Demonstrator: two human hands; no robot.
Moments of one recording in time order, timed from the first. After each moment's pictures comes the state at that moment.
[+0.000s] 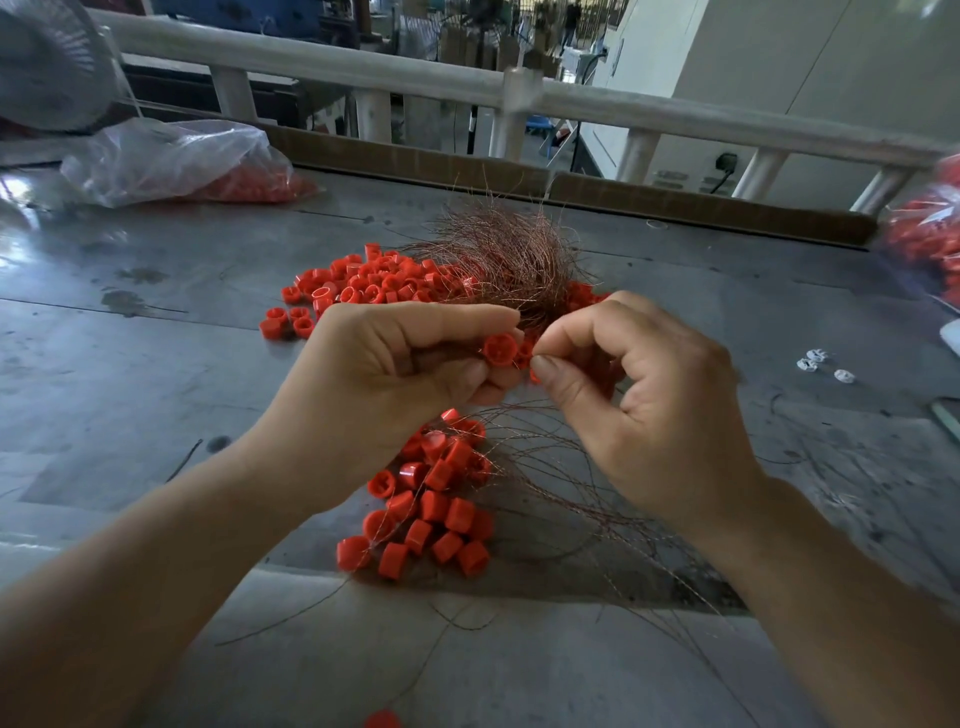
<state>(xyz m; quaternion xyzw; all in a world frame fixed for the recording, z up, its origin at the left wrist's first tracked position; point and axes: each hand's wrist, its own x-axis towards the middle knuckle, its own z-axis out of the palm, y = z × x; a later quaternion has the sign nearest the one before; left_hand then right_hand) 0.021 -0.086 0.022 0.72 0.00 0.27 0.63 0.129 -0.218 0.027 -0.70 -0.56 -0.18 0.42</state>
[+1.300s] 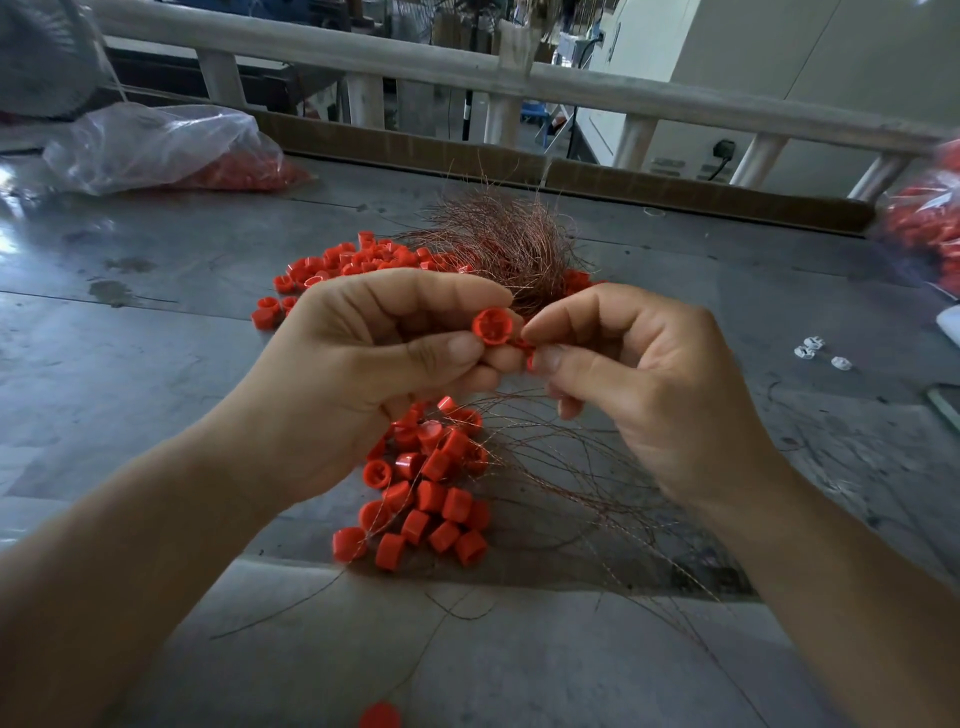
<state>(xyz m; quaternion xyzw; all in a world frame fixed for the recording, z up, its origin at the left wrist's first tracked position) 0.019 -0.076 0.023 0.61 -0.04 0.20 0.77 0.127 -0.219 0.035 -0.65 -0.47 0.13 0.58</state>
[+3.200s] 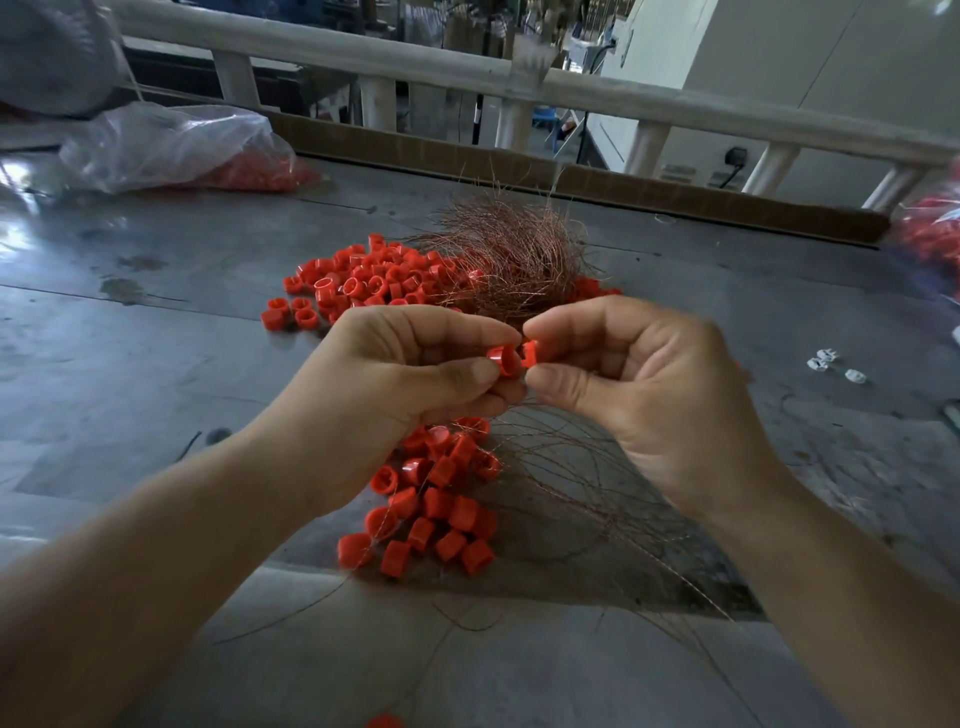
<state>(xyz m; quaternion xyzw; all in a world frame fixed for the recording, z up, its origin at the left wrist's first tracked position) 0.024 -0.082 0.018 0.64 0.06 0.19 0.75 0.132 -0.213 0.028 -0.63 -0.47 0.16 0.60</state>
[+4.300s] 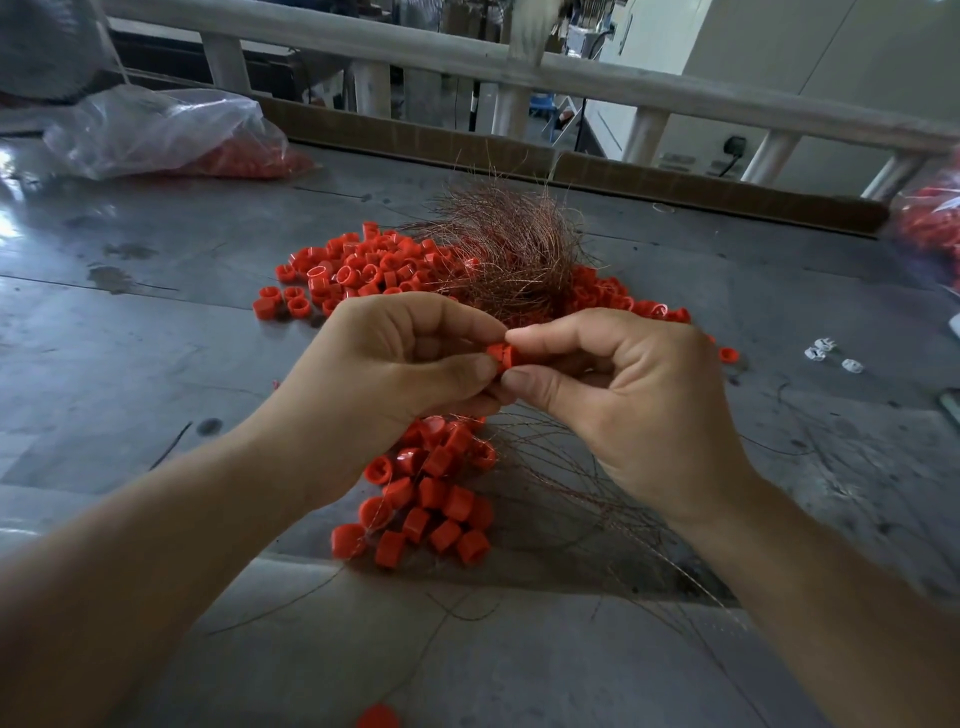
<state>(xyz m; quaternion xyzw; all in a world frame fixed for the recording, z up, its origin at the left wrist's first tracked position) 0.027 -0.088 0.016 0.67 0.08 0.20 0.71 0.128 -0.215 0.019 -0.69 -0.50 0.00 0.52</state>
